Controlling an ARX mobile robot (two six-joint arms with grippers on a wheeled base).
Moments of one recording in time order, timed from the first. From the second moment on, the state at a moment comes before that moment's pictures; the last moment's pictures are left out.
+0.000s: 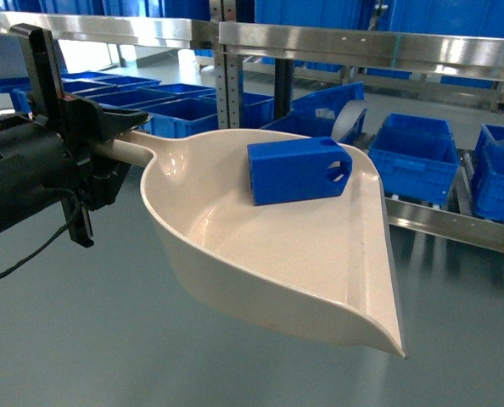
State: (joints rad) left arm -0.17 1.91 0.66 1.28 0.25 -1.43; right arm 0.00 0.39 0.01 0.40 0.00 0.00
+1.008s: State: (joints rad) left arm -0.17 1.91 0.66 1.28 0.26 -1.43; right arm 0.00 0.39 0.01 0.40 0.00 0.00
